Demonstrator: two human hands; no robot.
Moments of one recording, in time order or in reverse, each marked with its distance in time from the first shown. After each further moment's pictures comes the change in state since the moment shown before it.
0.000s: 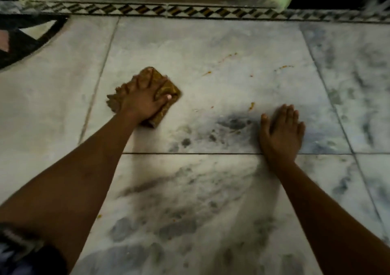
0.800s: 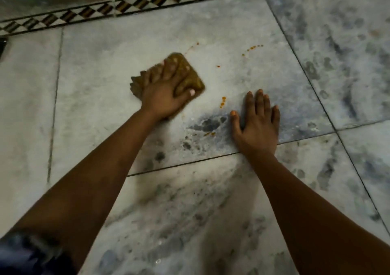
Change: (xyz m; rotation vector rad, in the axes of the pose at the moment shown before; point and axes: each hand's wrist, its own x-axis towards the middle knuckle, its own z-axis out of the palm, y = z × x) left_hand 0.050 0.110 0.017 0.027 0.036 0.348; right_hand 0.002 -0.002 0.003 0.003 -0.054 -0.035
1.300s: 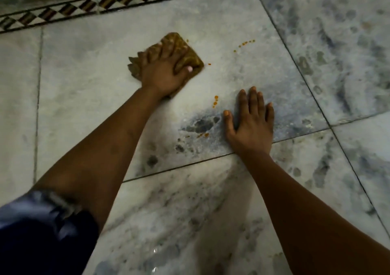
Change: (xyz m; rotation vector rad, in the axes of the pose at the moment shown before) left_hand 0.058 0.010 -0.001 -0.004 -0.003 -0.012; right_hand 0.000 -0.001 0.001 -0.001 0.027 0.011
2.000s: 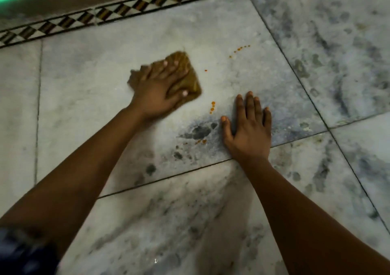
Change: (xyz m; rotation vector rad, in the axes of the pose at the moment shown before) left_hand -0.031 -0.011 -0.009 -0.016 -0.019 0.260; right_hand 0.000 -0.001 -0.001 0.010 0.018 0.004
